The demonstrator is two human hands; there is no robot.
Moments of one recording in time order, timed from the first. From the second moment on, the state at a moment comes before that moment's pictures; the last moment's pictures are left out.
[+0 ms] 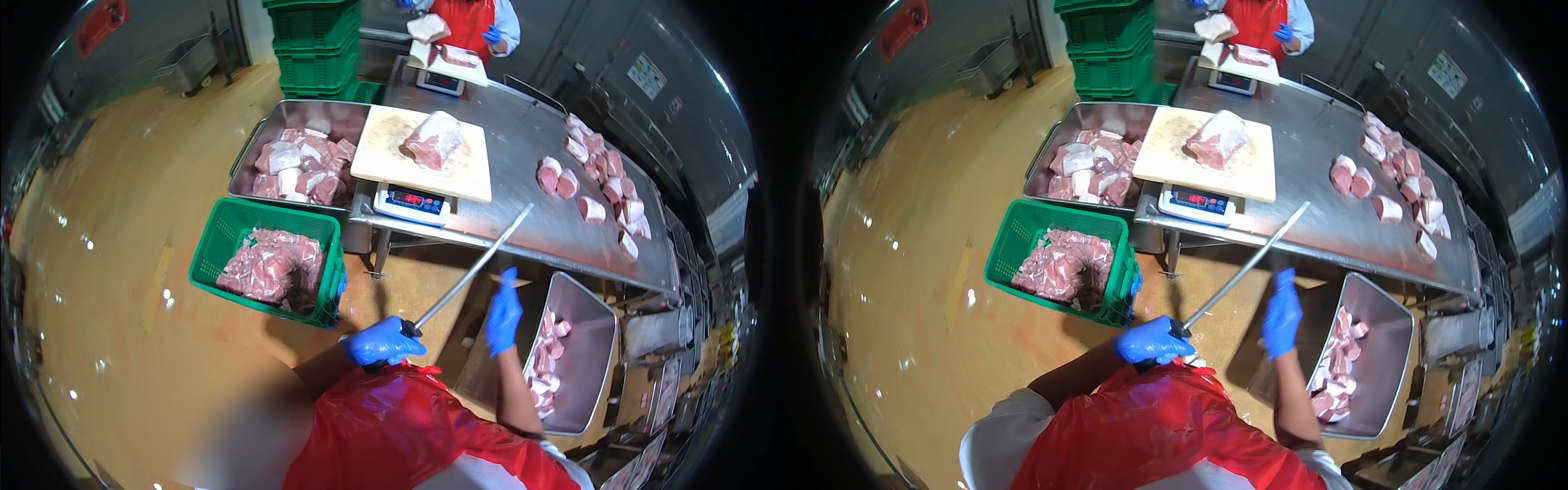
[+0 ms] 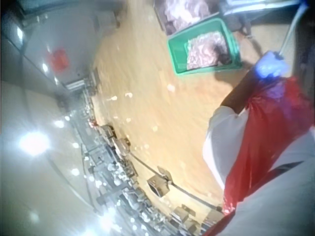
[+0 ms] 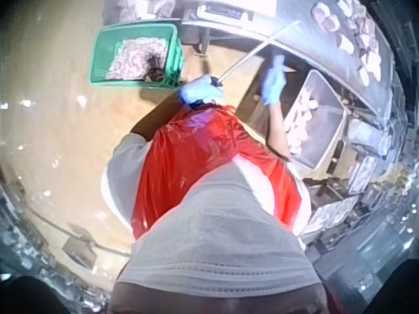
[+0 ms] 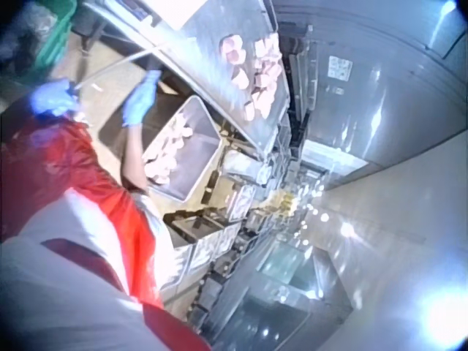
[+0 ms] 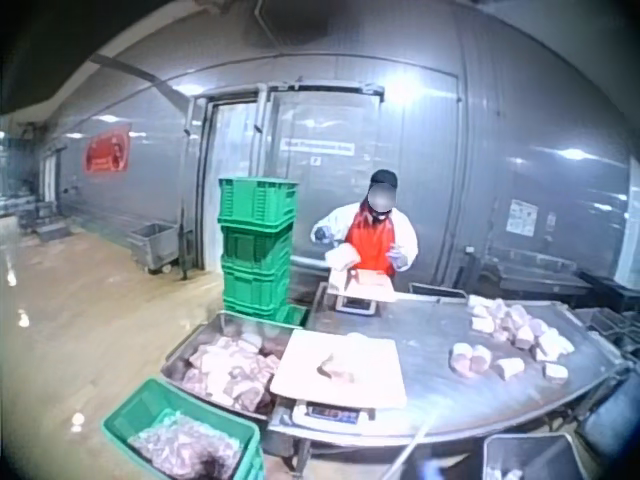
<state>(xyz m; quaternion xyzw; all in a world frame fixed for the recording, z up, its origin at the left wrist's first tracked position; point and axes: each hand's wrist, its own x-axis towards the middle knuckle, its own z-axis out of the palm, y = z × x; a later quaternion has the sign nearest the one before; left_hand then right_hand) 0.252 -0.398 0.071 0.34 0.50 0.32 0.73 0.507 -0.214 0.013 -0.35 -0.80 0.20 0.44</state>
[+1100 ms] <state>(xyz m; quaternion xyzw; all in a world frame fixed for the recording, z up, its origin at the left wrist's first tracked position) 0.243 -0.348 0.126 0.67 0.66 0.31 -0.10 0.522 -0.237 0.120 -0.37 -0.64 0.34 0.58</state>
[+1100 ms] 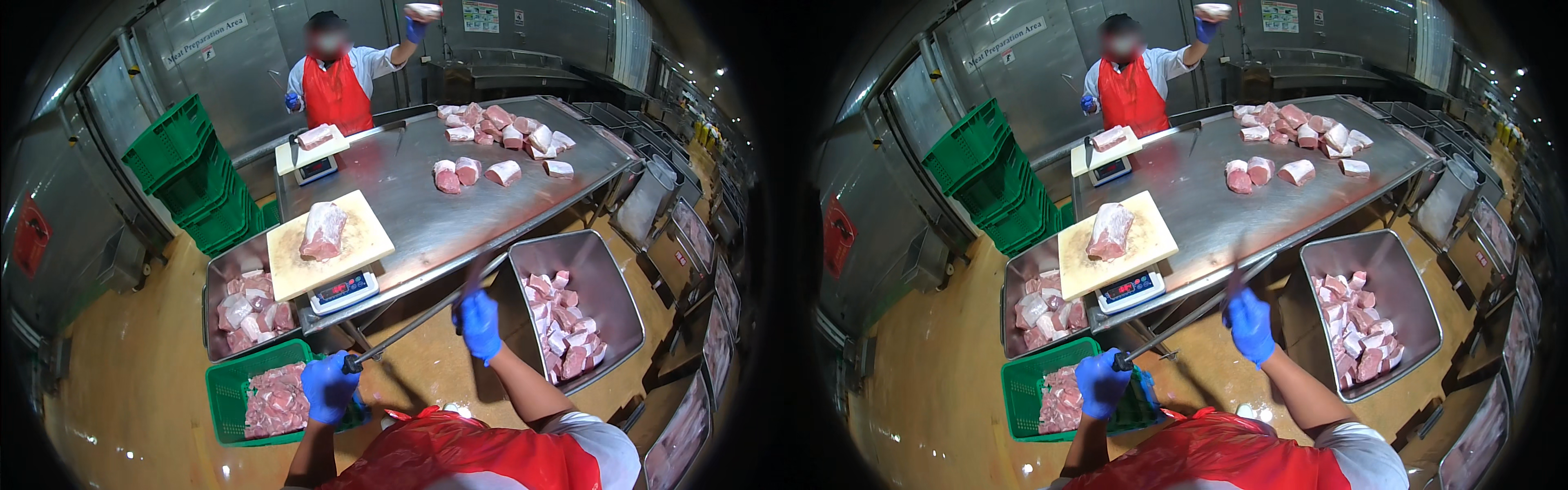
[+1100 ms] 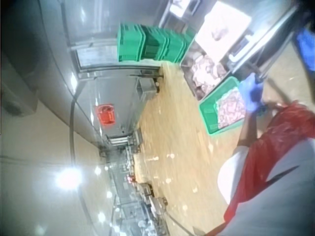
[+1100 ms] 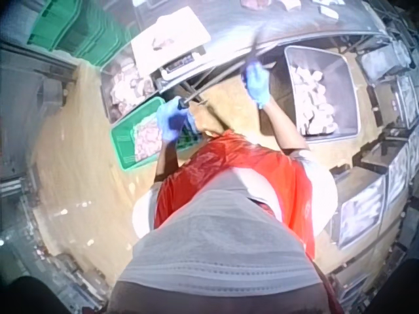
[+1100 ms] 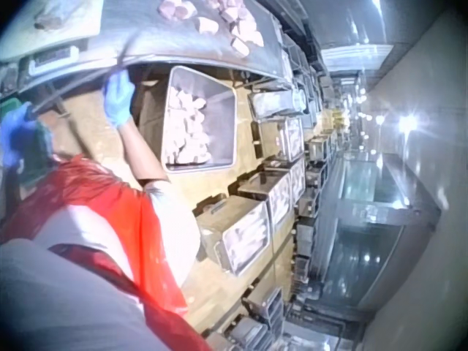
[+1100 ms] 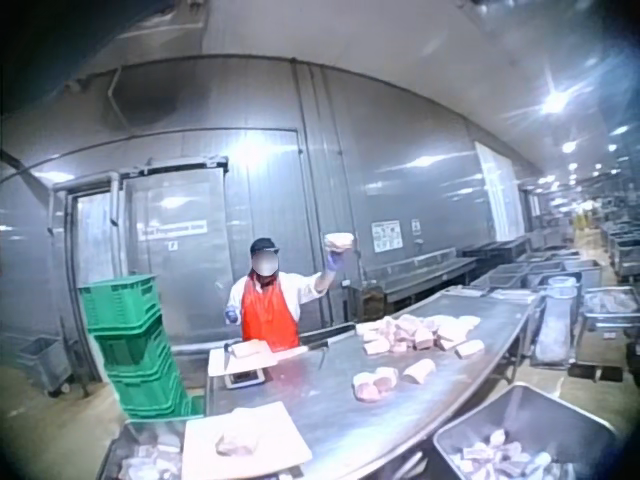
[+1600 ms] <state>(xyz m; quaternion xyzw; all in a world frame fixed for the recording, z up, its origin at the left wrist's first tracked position) 0.226 -0.350 0.142 0.65 0.71 0.27 0.08 0.581 -0.236 -0.008 -0.32 -0.93 0.09 0.14</state>
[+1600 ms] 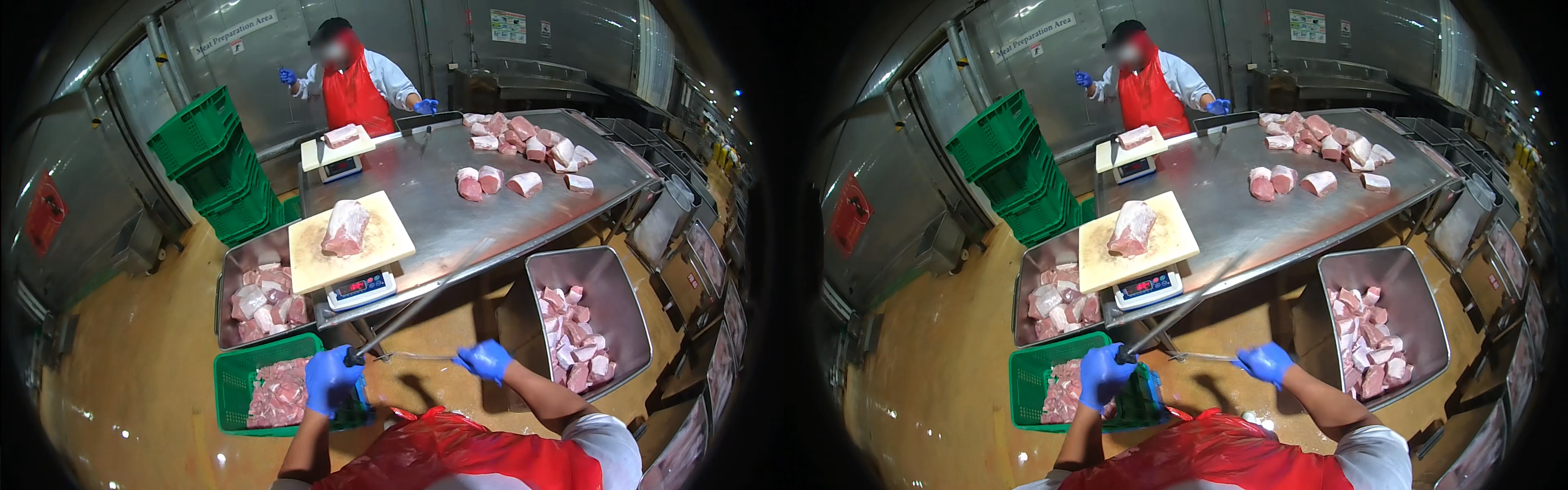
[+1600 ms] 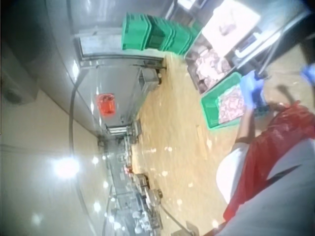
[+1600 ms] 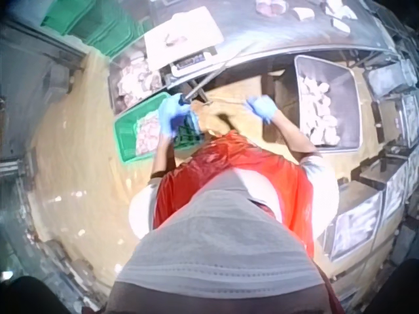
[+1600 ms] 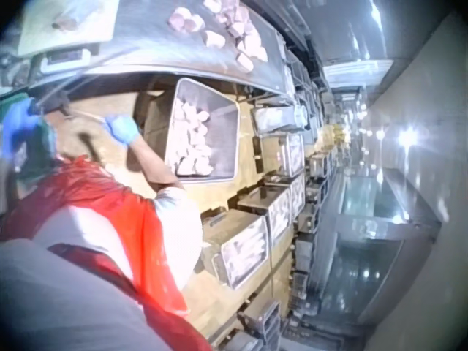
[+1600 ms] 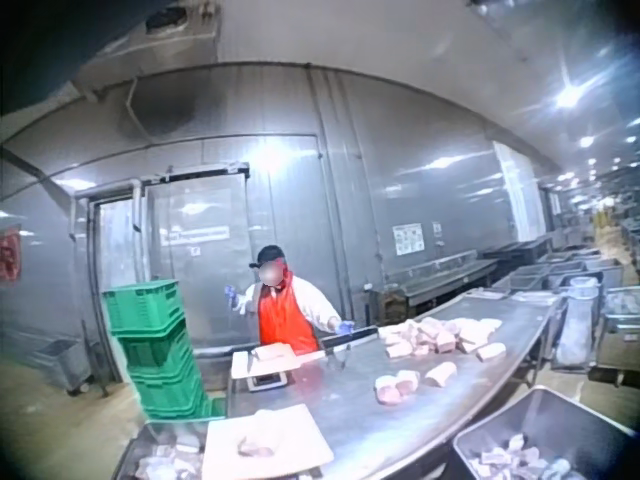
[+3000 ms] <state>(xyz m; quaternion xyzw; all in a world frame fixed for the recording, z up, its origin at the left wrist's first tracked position) 0.216 -0.383 0.143 0.52 0.80 0.30 0.05 0.479 -0.185 0.079 -0.21 -0.83 0.18 0.49</state>
